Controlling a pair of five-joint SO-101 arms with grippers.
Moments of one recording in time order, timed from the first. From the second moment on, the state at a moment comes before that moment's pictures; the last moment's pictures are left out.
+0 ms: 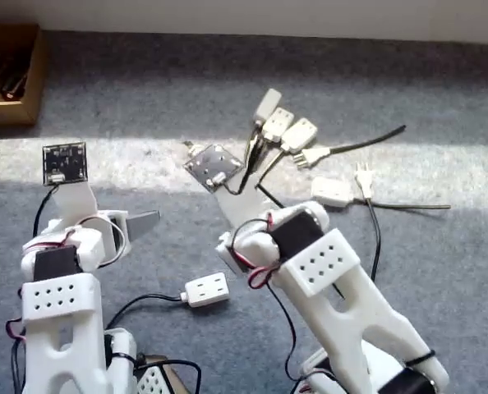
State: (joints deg) left arm -18.8 -55.4 62.8 56.0 -0.1; right arm -42.8 -29.0 25.5 79.4 8.3
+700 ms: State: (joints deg) left arm -22.7 -55.4 68.8 48.7 0.8; right arm -50.0 -3.3 10.3 88.3 -11.6
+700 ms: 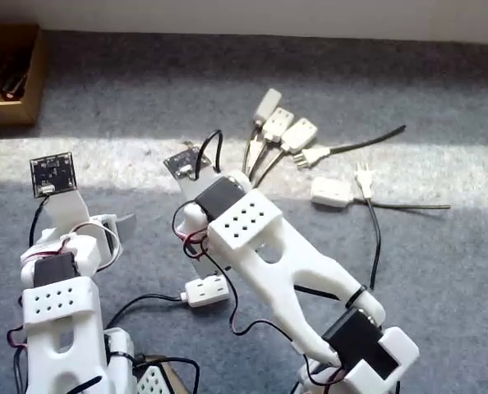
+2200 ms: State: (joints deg) left arm -22.7 -55.4 70.8 44.8 0.7; right arm -55.4 -2.9 13.1 86.6 -16.0
